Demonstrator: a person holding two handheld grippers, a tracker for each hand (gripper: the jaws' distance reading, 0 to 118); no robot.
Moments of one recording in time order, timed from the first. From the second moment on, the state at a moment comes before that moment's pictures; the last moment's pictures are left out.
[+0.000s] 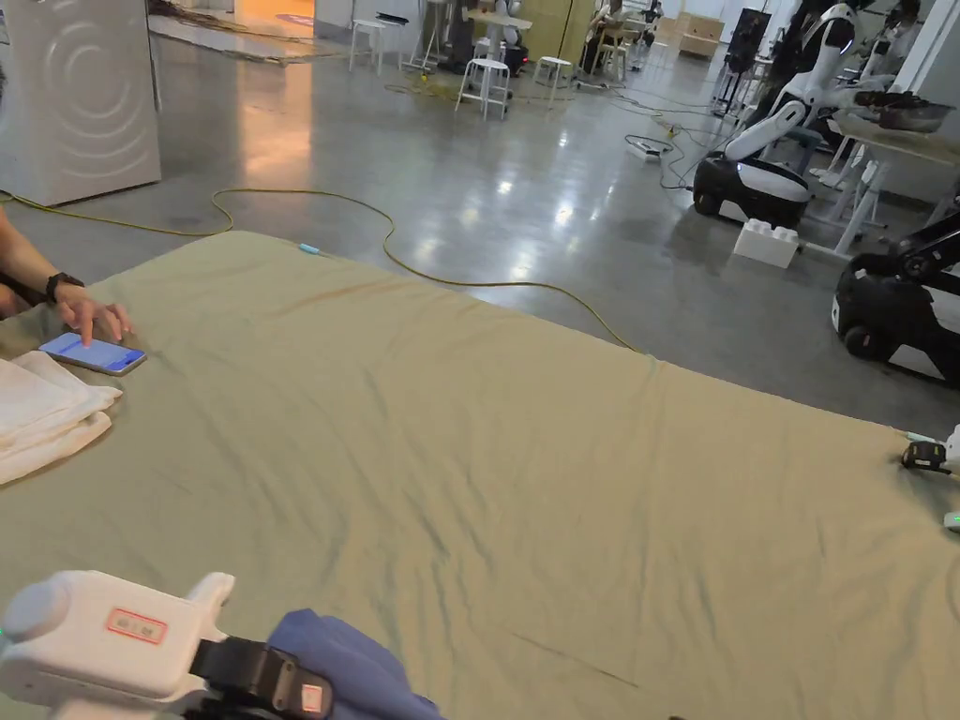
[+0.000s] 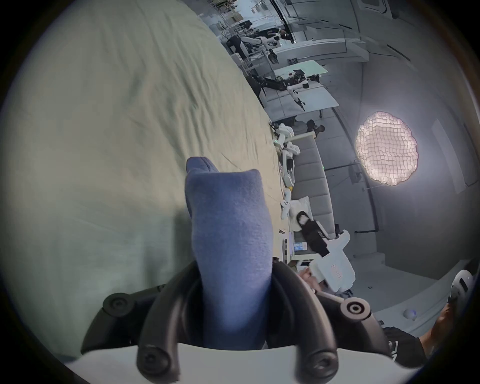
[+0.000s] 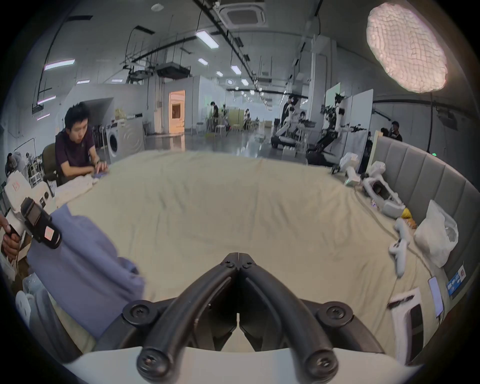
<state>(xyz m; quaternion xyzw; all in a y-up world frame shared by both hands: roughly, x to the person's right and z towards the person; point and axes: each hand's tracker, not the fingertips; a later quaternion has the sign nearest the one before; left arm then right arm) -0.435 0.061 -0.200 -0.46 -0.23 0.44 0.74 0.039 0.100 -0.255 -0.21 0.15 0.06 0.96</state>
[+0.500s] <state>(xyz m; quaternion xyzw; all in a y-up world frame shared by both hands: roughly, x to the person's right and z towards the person) -0.640 0.133 -0.153 -0.51 0.00 0.39 0.77 0.110 0.205 -0.292 -0.12 0.08 0.05 0.99</state>
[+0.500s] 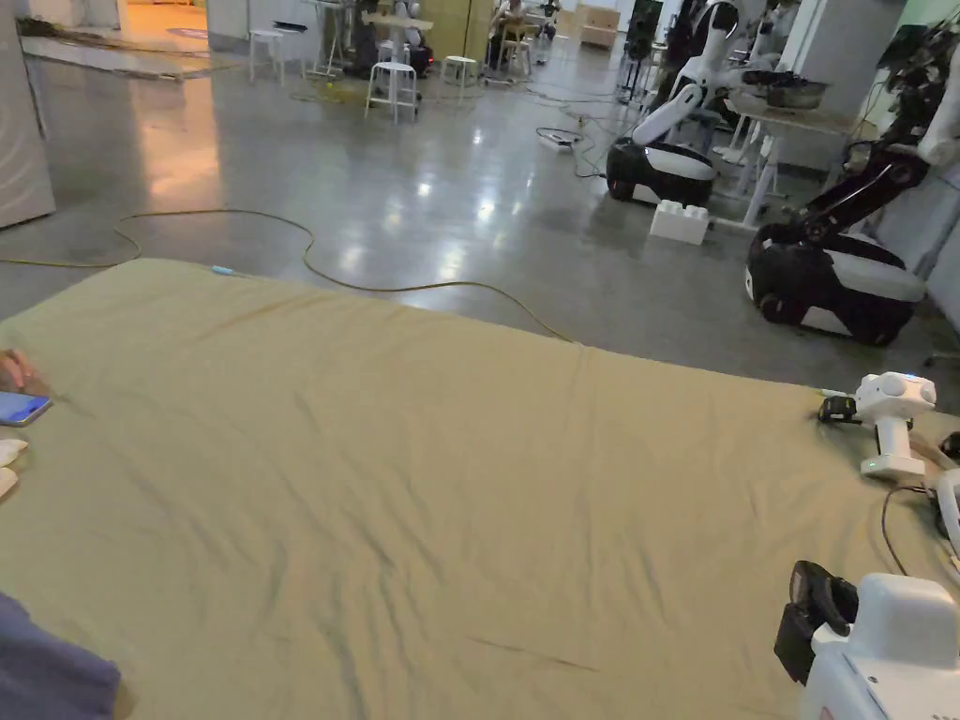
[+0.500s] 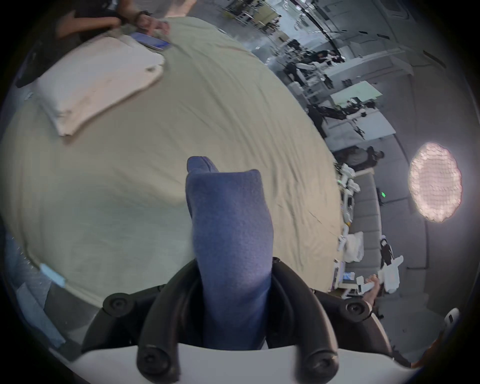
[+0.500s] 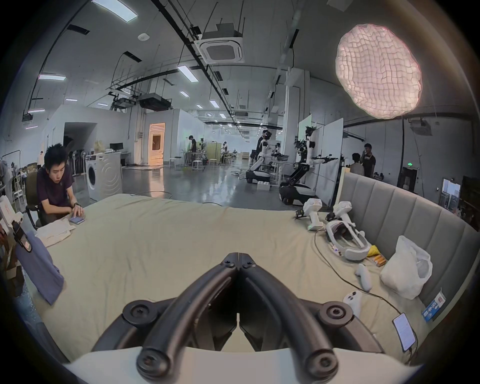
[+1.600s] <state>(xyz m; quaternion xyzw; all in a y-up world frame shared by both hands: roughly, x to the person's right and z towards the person) -0.541 0.192 -0.128 -0.32 0.14 0.19 0.92 0.095 0.174 -0.292 -0.16 0.12 0.00 0.98</state>
